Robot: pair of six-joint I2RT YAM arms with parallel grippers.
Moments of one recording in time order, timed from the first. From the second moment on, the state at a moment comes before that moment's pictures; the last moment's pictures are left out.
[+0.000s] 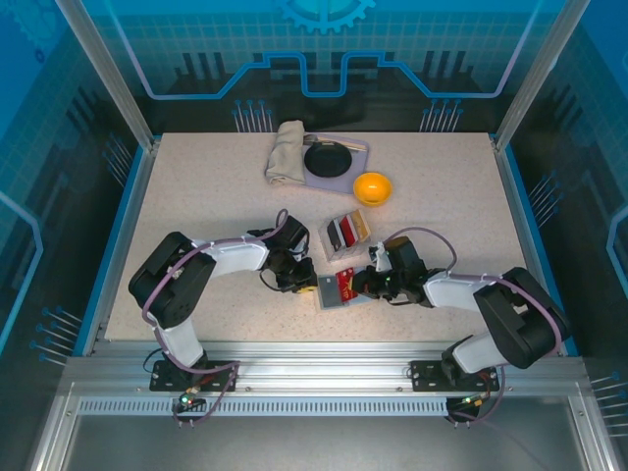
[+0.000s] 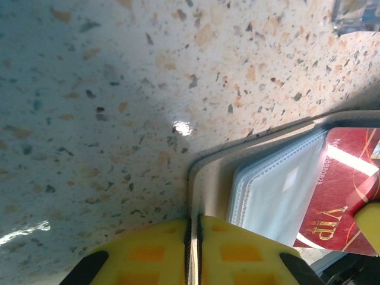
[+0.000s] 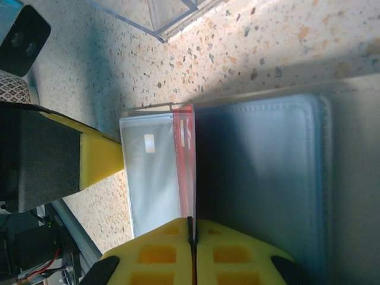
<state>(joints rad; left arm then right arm) -0.60 1.77 0.93 -0.41 0.44 -0.87 0.50 1.44 0.43 0.14 -0.54 0.79</state>
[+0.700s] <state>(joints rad) -0.60 1.77 0.93 -0.41 0.44 -0.87 0.57 1.48 0.41 0.22 -0.52 0.88</state>
